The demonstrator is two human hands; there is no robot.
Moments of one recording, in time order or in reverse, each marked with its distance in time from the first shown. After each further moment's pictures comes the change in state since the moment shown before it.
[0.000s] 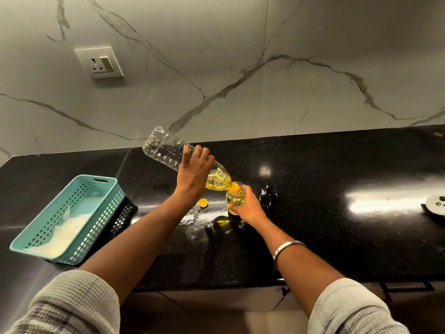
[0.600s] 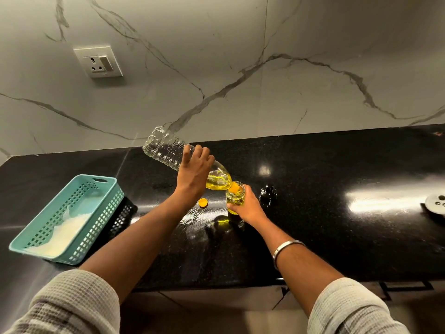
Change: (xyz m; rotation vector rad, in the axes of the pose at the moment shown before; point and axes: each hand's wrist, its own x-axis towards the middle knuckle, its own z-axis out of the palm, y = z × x) left_hand 0.001 0.001 0.001 0.005 0.012 0.001; right_hand 0.001 0.001 0.001 -0.011 0.010 -0.009
